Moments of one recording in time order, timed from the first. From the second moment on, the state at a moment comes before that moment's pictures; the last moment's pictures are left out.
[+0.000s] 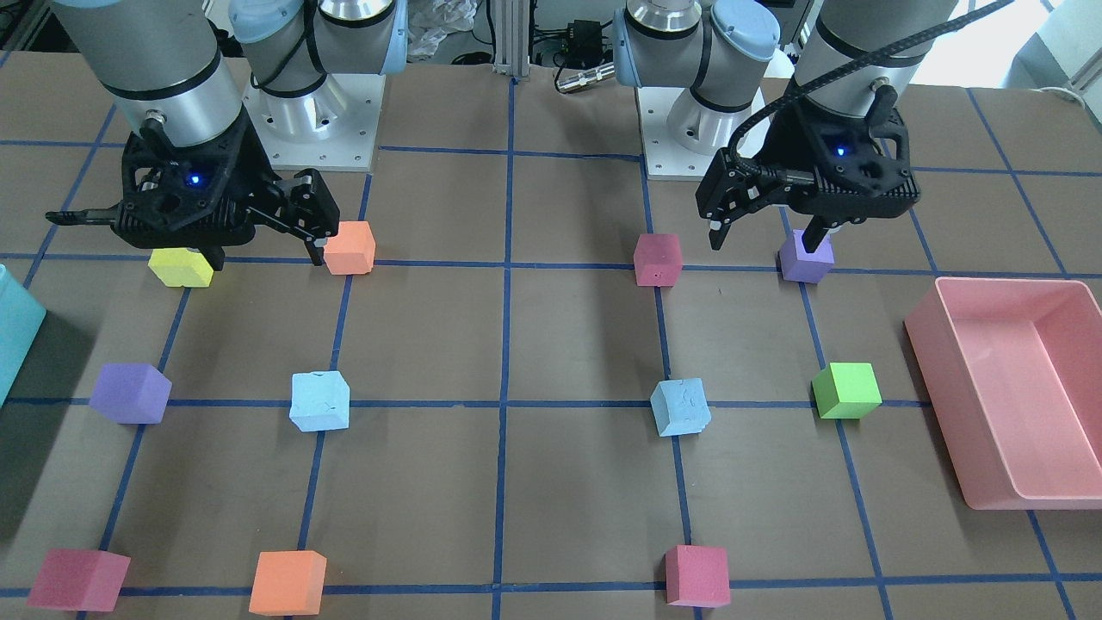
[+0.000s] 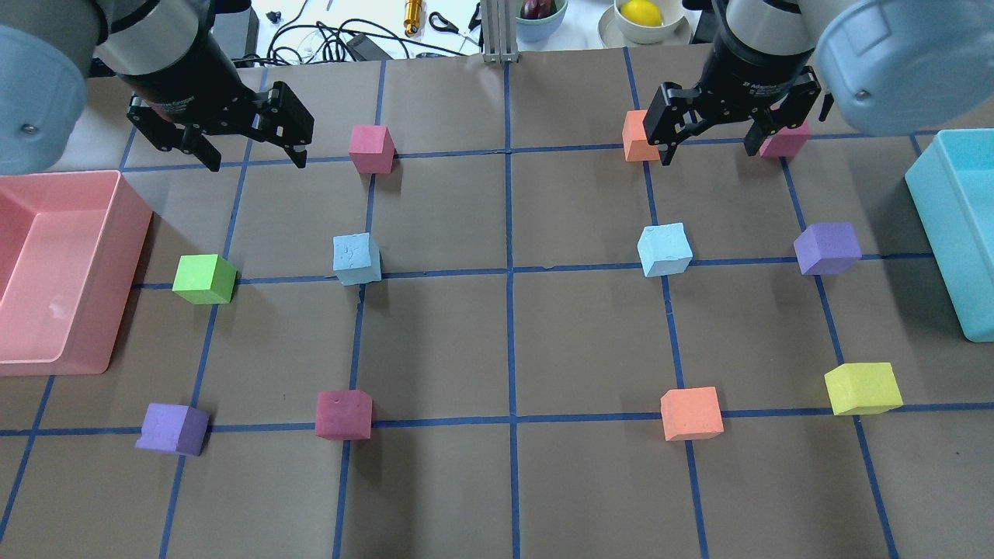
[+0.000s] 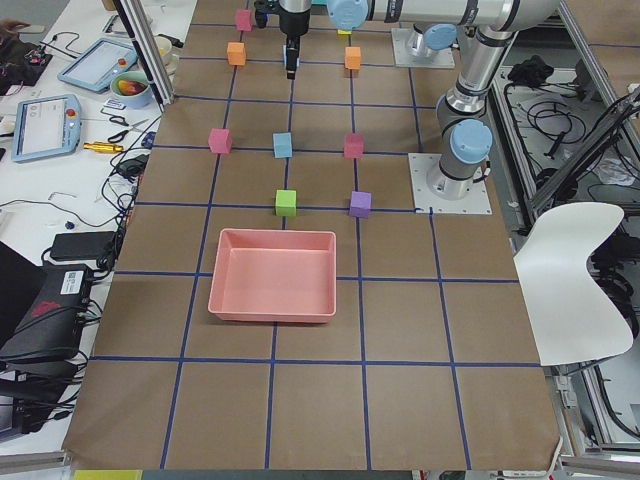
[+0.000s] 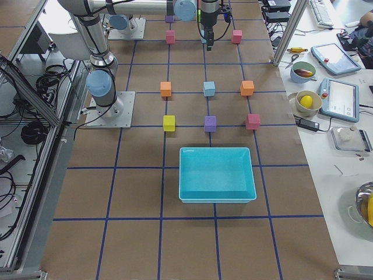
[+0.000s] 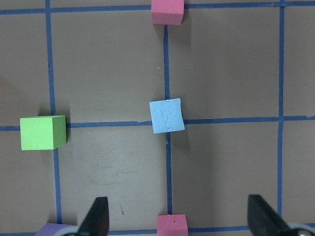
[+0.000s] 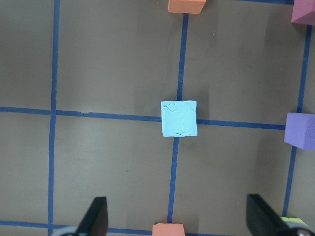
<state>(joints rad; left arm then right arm) -1.55 -1.58 -1.54 -1.50 1.56 0.03 1.61 -1.50 1.54 -1.67 -1.57 -0.04</state>
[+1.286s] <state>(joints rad) -1.55 -1.61 -1.56 -1.49 1.56 0.03 1.61 -1.49 1.54 -1.67 -1.57 -0.05</state>
